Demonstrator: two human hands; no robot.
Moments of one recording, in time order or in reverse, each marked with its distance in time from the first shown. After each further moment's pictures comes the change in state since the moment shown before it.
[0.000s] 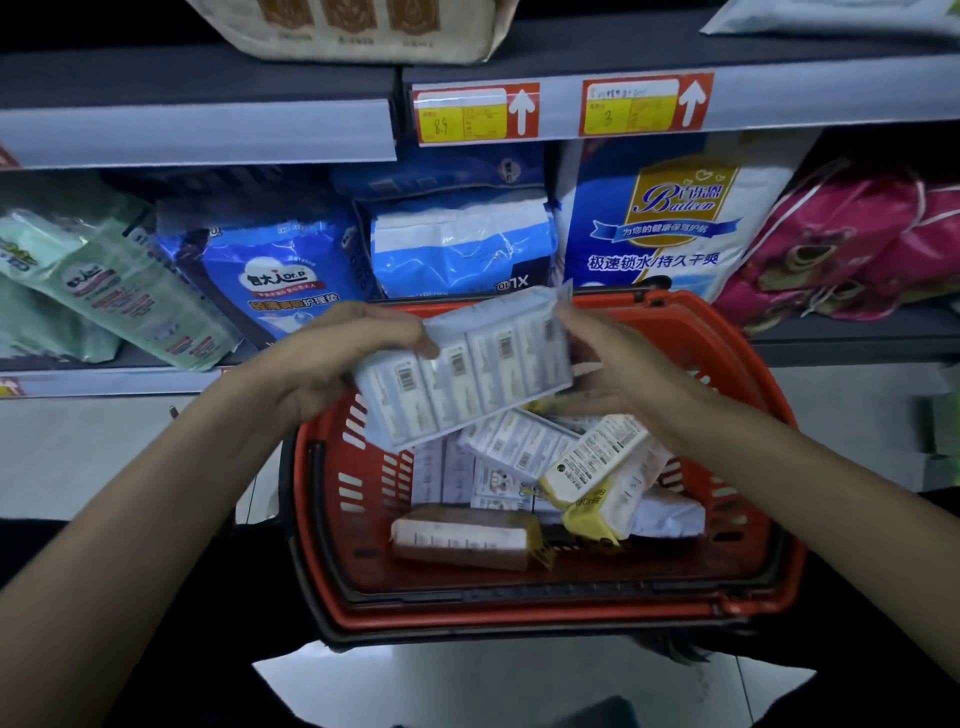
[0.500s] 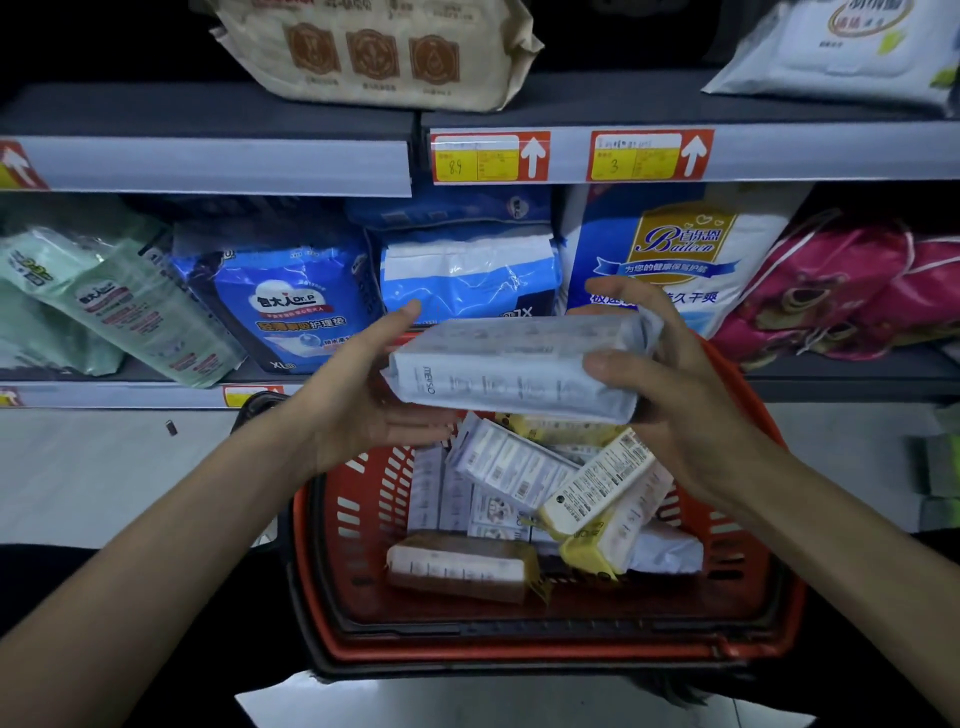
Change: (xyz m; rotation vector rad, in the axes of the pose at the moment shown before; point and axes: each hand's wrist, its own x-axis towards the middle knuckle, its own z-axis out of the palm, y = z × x) left_hand -0.006 -0.003 0.015 -0.375 0.029 -0.139; right_hand -0.035 -0.016 -0.007 0.272 -0.032 -0.409
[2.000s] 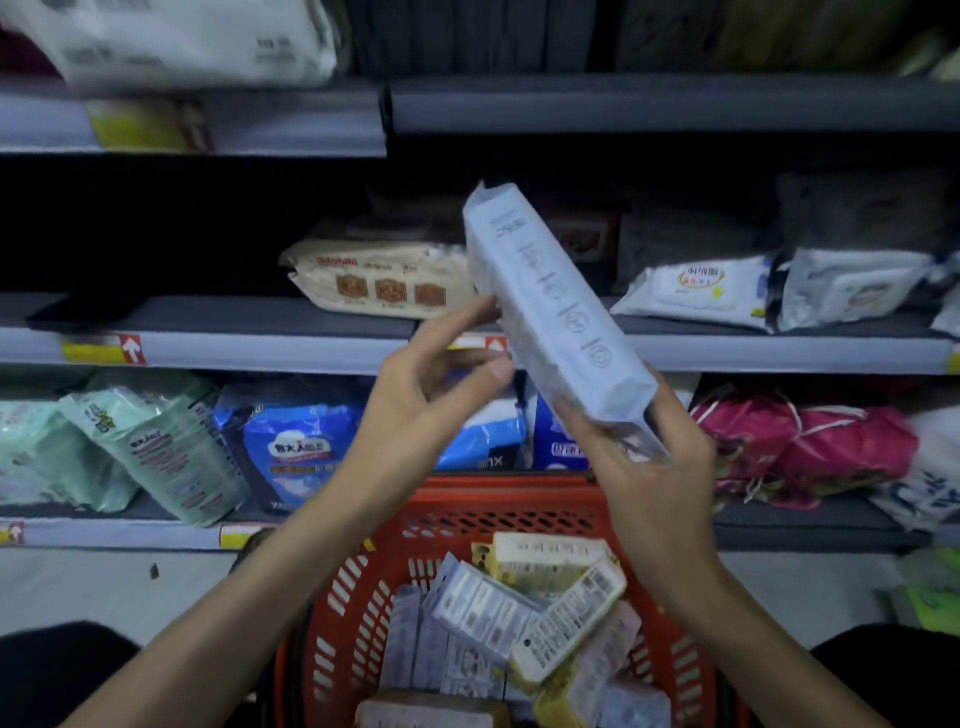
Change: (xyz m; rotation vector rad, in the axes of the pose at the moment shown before) left_hand -0.084 0.082 0.088 0.237 0.003 1.080; right_hand -0.036 -0.078 0.027 -0.371 0.372 -0.770
